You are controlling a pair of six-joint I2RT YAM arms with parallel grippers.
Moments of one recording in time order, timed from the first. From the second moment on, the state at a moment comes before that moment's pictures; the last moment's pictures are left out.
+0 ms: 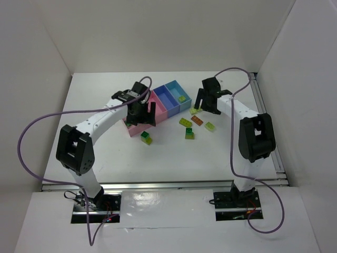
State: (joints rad) left arm -0.42 1.74 1.49 -0.85 -0.02 -0.42; right arm 0.27 1.85 1.42 -0.50 0.24 0.49
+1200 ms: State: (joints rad) left arm -0.52 1.73 1.44 -0.88 -0.09 -0.40; right arm 0.21 1.80 1.13 -0.41 0.06 0.38
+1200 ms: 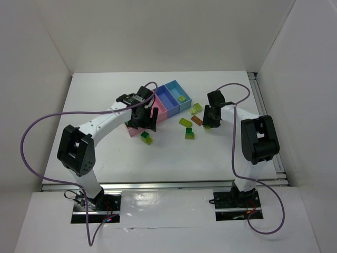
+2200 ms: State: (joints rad) left arm -0.43 1.66 1.44 -0.87 -0.07 -0.40; right arm 0.34 2.29 2.04 -0.49 -0.08 0.43
